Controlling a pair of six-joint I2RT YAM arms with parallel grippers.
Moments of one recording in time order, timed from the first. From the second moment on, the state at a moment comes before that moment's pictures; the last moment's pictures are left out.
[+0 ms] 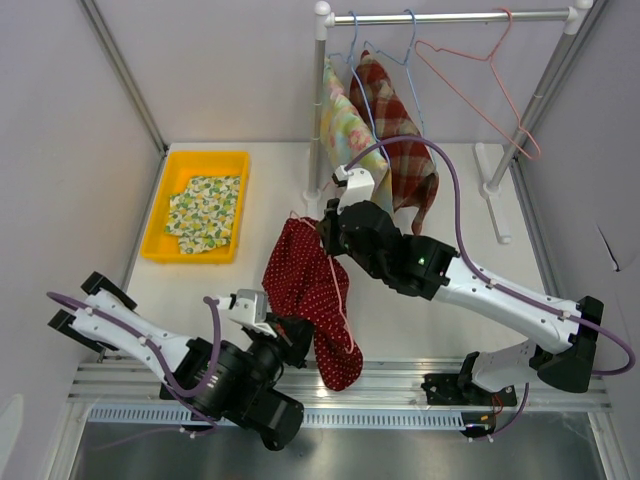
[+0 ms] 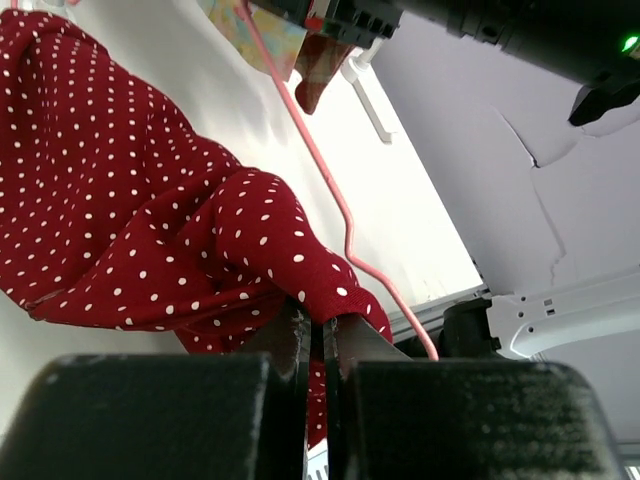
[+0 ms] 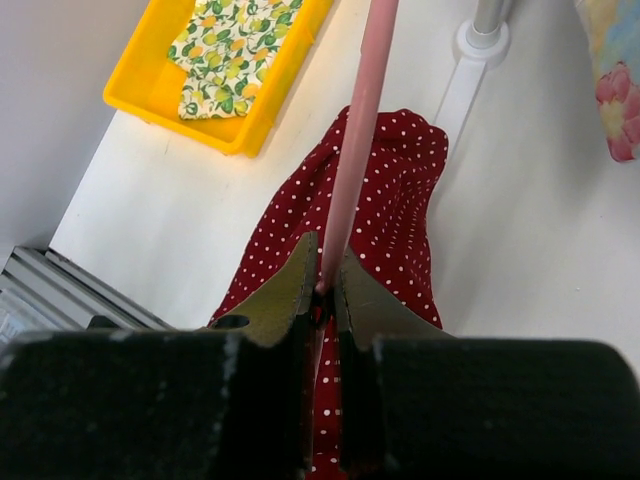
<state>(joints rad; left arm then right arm) -2.02 1.18 1.27 -1.35 -1.43 -1.82 1.11 1.36 1.41 -0.43 0.50 0.50</state>
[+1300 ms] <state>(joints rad) -1.94 0.84 0.77 -0.28 -1.17 -0.79 1.09 1.28 1.38 -0.39 0.41 0.53</state>
